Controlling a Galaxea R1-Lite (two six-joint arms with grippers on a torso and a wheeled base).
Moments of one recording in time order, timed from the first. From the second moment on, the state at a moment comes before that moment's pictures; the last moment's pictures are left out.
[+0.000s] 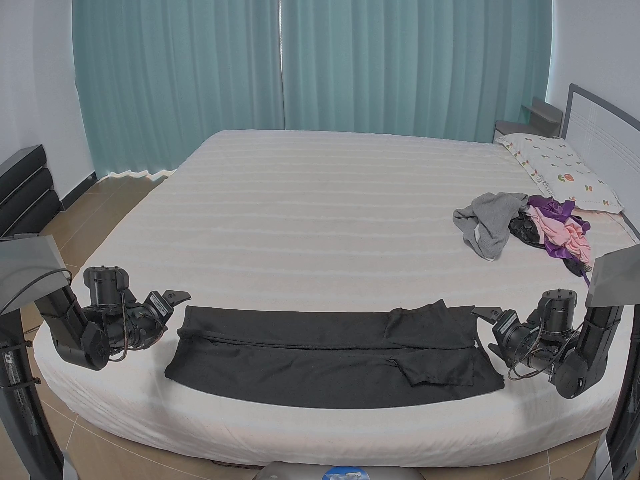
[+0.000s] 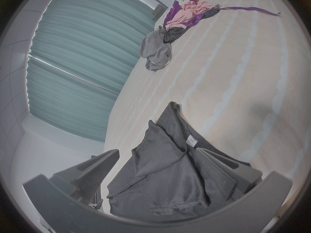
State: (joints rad) left arm 0.05 2.17 -0.61 -0.99 -0.27 -0.81; right arm 0.11 2.23 -0.33 -1.38 0.15 1.02
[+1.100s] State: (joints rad) left arm 0.00 2.34 -0.78 -0.81 -0.28 -0.42; right arm 0.07 2.26 -0.33 -1.38 0.19 1.01
